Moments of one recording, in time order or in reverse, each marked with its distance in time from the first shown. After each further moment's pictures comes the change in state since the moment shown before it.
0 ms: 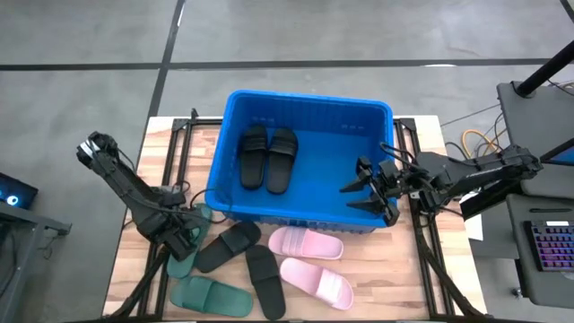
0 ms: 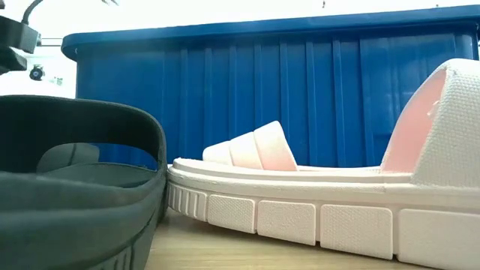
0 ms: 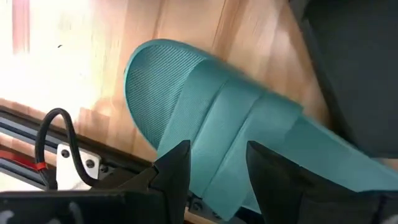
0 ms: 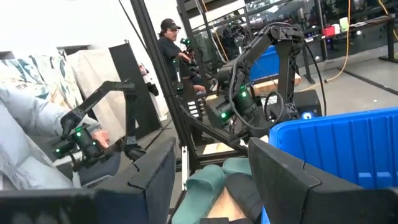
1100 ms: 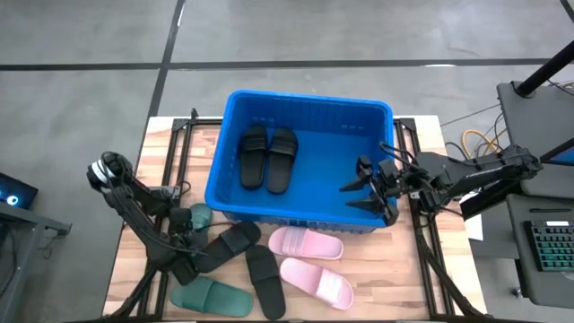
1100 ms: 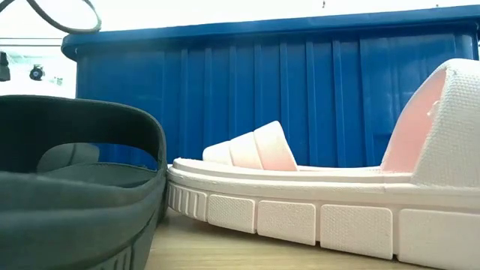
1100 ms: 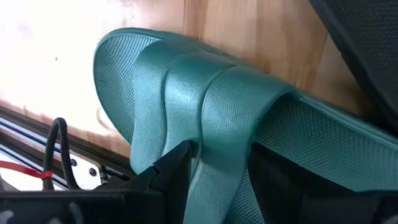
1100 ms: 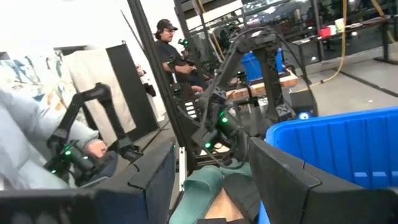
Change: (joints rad) left arm -0.153 0.356 0.018 0.067 -0.022 0.003; right arm 0.000 0.000 0.000 0.000 0.015 0.000
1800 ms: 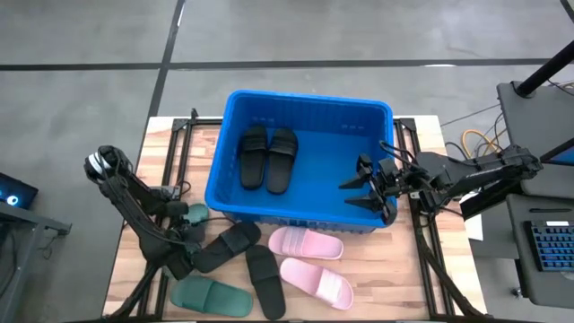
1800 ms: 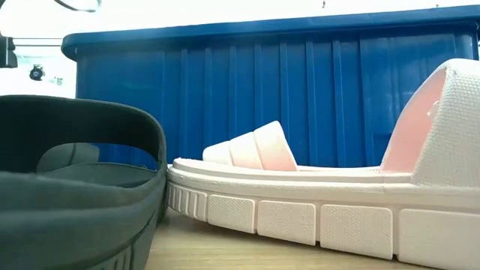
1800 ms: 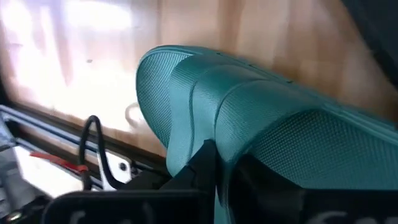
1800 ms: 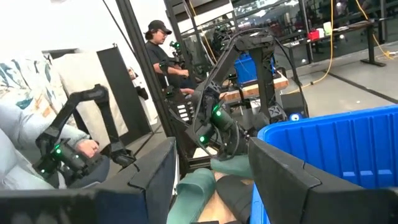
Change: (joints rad) left arm 0.000 -0.097 0.005 -0.101 -0.030 0.009; right arm 0.000 0.000 0.000 0.000 0.038 -0.002
